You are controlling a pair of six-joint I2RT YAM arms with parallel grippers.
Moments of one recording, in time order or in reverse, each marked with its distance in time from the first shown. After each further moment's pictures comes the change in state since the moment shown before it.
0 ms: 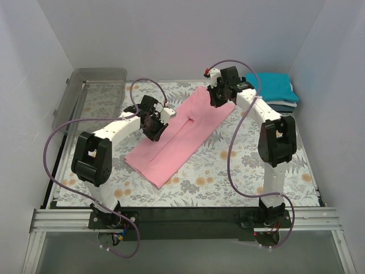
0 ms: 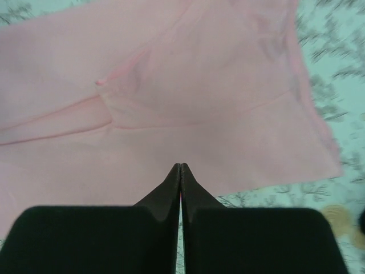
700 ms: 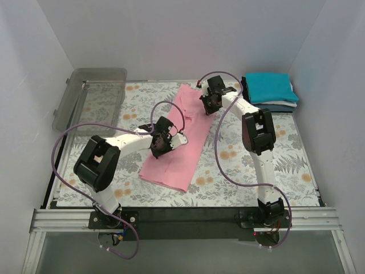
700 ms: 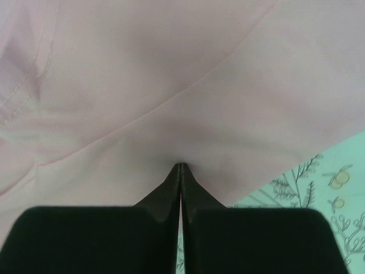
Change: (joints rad) left arm -0.169 -0.017 -0.238 0.132 -0.196 0.235; right arm 0.034 0.323 0.144 -0.039 0.124 0.087
